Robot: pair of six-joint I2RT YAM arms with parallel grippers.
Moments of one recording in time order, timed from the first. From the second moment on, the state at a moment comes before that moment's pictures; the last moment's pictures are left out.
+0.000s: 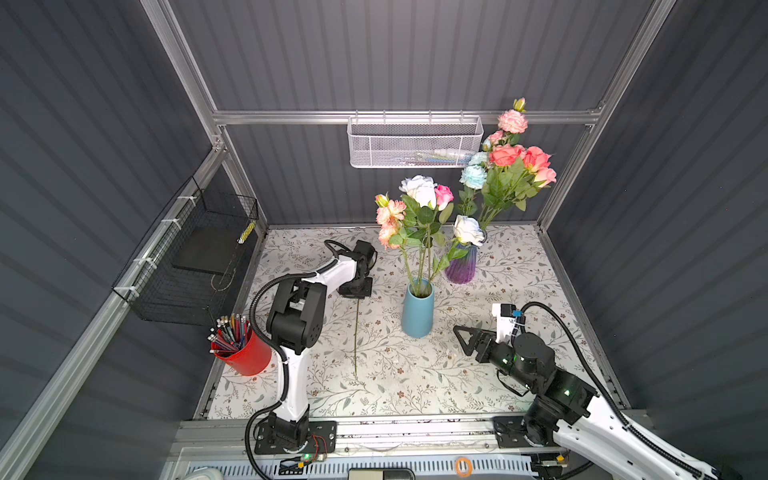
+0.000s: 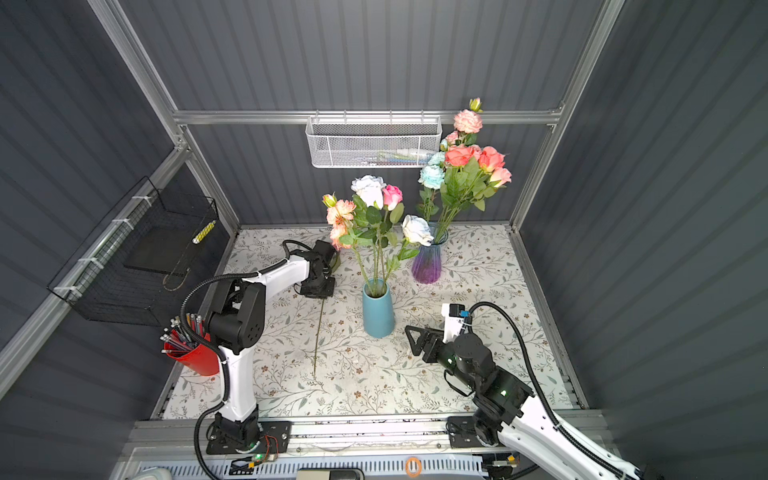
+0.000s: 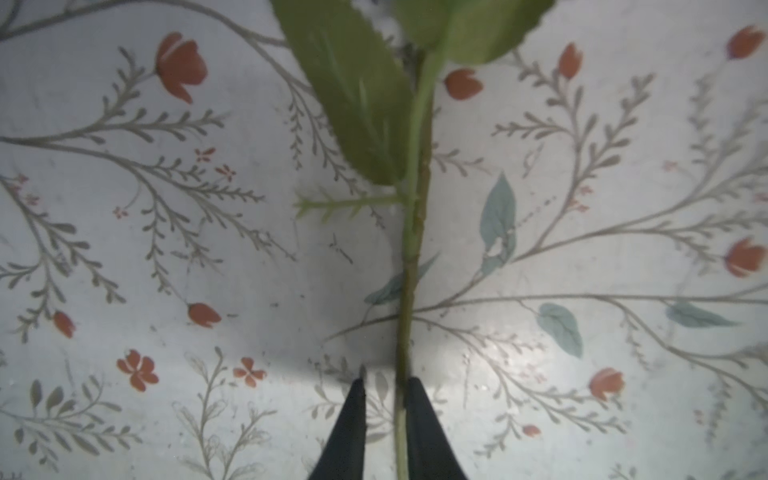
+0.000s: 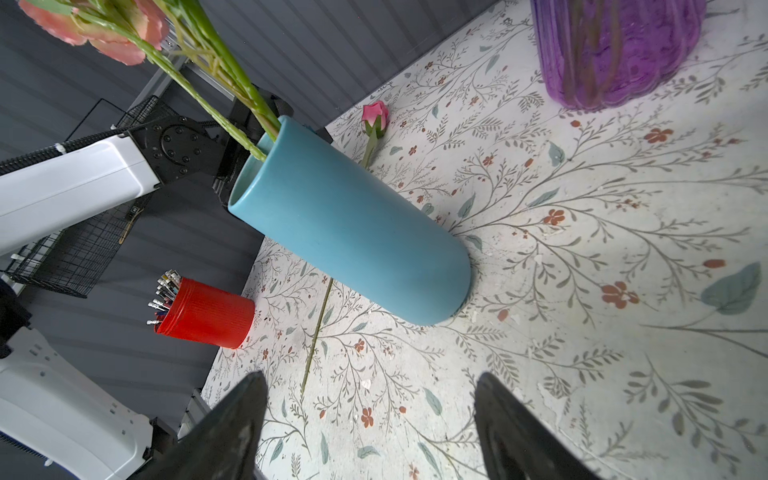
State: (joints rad) left arm -0.40 2.10 1.55 -0.83 -0.11 -0.26; right arm 0.77 0.47 0.33 -0.18 0.08 0.83
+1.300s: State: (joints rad) left arm -0.39 1.20 1.00 -0.51 -0.07 -0.36; right arm 0.77 0.60 0.39 -0.14 0.00 0.84
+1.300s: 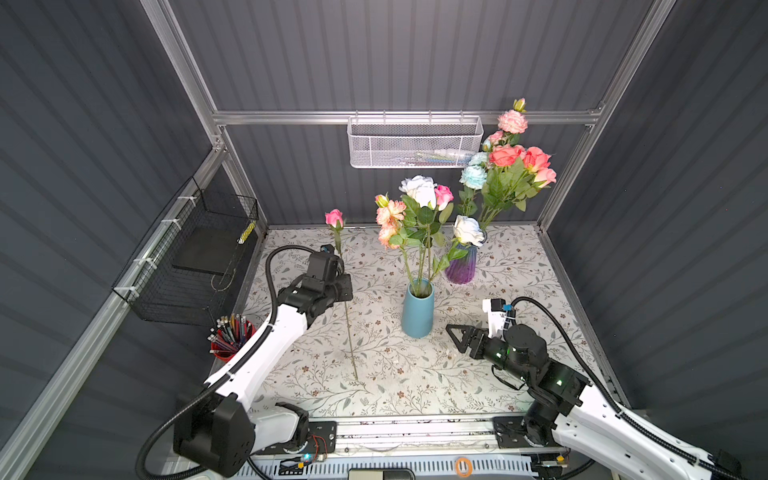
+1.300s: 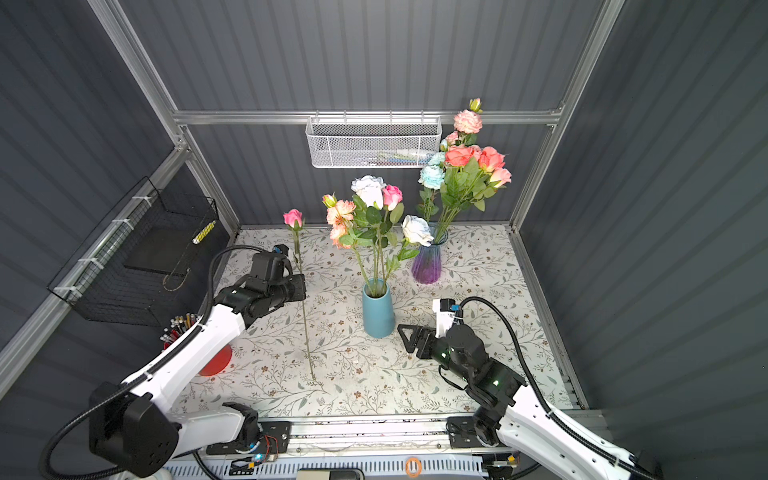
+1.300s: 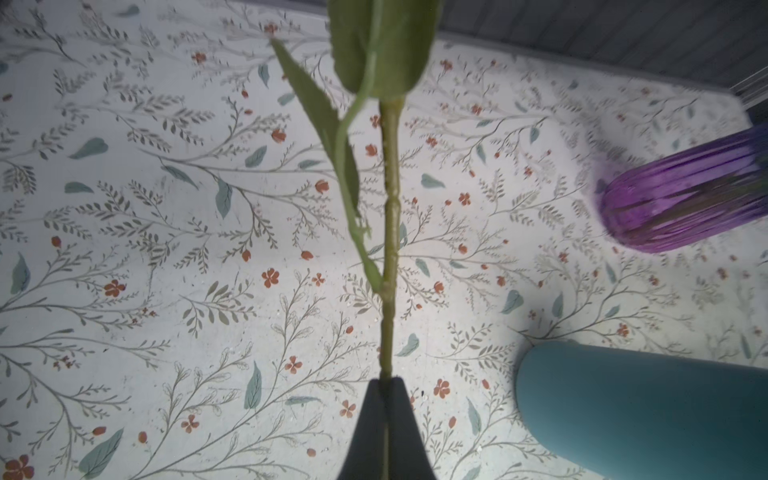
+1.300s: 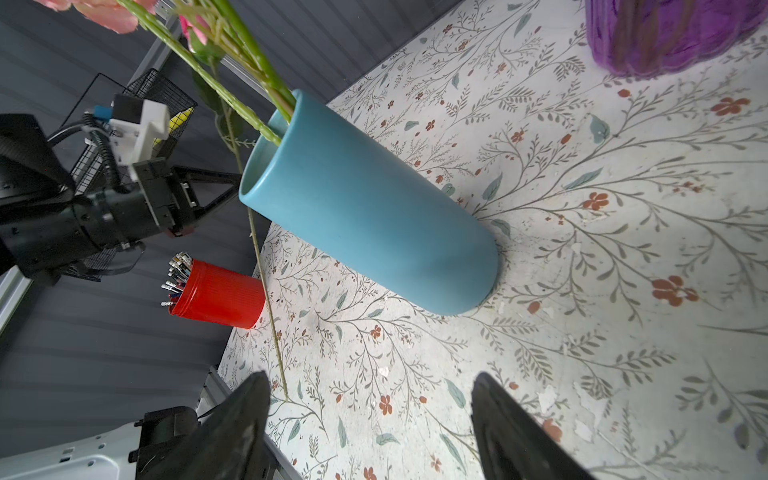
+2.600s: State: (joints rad) left arm -0.44 1.05 1.27 0.02 0.35 -0.36; right arm 0.76 0.67 0.47 -0.07 -0.01 0.83
